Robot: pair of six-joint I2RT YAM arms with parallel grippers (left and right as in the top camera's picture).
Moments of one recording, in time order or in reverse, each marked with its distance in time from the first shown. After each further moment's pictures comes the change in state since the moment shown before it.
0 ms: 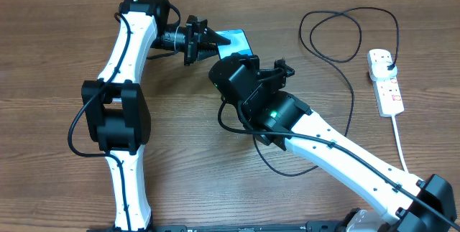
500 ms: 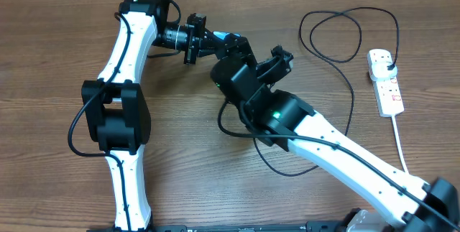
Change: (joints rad) left arm 0.000 0.001 0.001 0.110 -0.100 0.013; right arm -0.008 -0.031 0.000 -0.017 0.037 -0.431
